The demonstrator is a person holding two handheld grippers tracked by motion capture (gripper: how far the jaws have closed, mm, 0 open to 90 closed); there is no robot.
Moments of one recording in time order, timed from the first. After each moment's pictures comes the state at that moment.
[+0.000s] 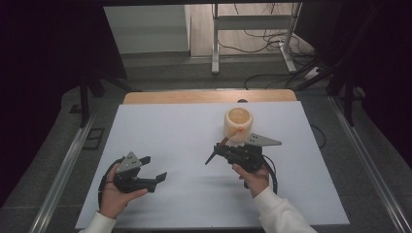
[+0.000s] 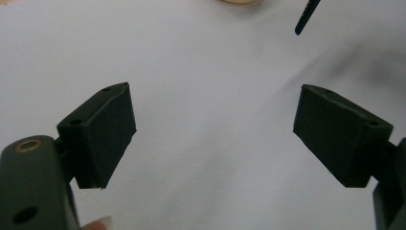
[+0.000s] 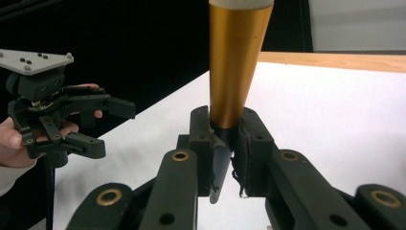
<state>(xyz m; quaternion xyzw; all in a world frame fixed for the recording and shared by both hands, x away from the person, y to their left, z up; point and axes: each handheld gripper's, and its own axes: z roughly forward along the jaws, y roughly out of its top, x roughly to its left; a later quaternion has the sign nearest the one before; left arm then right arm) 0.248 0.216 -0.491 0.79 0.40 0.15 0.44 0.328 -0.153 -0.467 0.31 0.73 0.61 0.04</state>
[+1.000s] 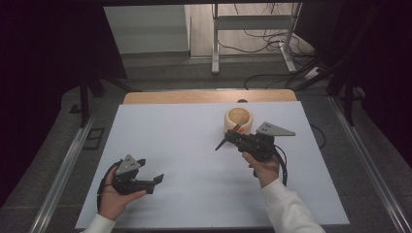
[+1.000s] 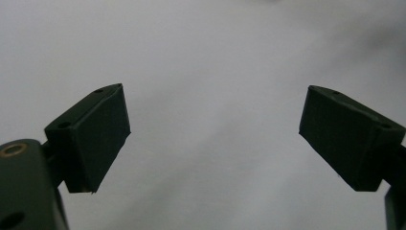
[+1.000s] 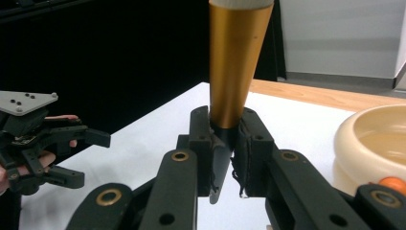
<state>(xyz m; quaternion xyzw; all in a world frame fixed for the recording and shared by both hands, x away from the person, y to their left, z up) 0.245 0.221 -0.503 0.79 0.43 0.16 0.42 0.343 -0.176 -0.437 0.31 0.72 0.61 0.10</state>
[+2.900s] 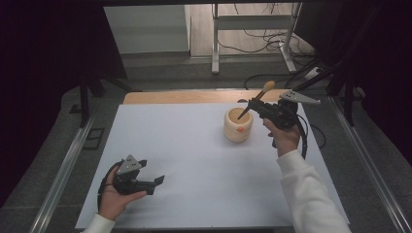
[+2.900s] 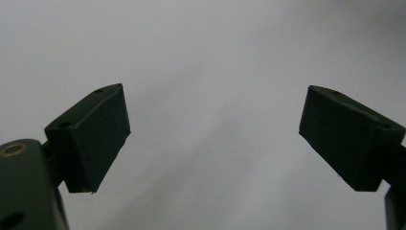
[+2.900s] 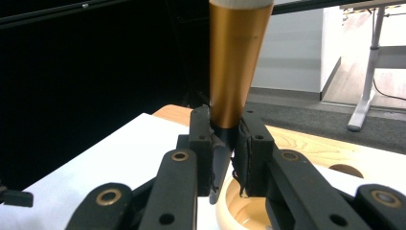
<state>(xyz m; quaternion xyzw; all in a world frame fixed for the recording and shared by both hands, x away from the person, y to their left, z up) 0.246 0.220 -0.504 0.79 0.42 0.15 0.41 0.402 -0.222 -0.377 0.36 0.70 0.60 0.17</state>
